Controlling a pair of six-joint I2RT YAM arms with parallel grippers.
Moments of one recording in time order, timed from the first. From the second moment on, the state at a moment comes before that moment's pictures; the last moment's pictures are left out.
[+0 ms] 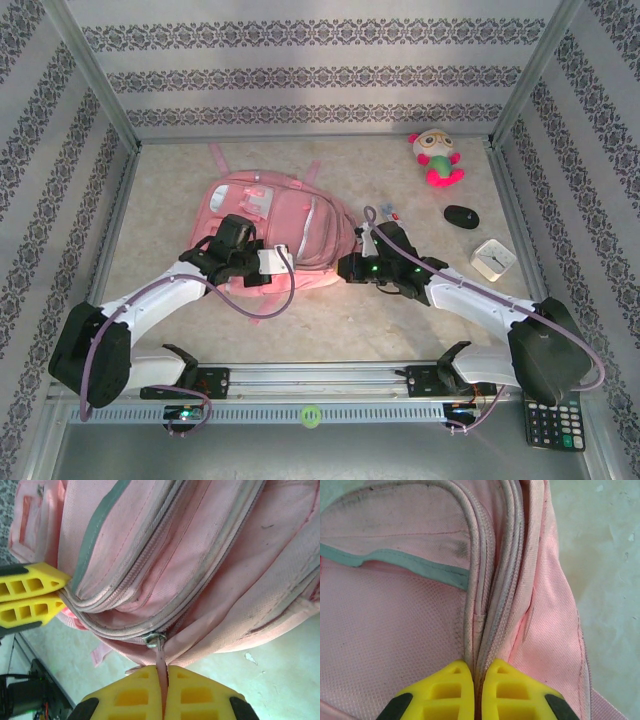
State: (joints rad) left arm -0.46 1.26 0.72 -0.34 0.33 0.98; right arm 0.61 1.25 0.63 -0.11 -0.39 0.68
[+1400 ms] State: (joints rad) left arm -0.63 1.13 0.74 -0.51 0.21 1.00; right arm 0.80 1.28 0.60 0.05 -0.35 0.65
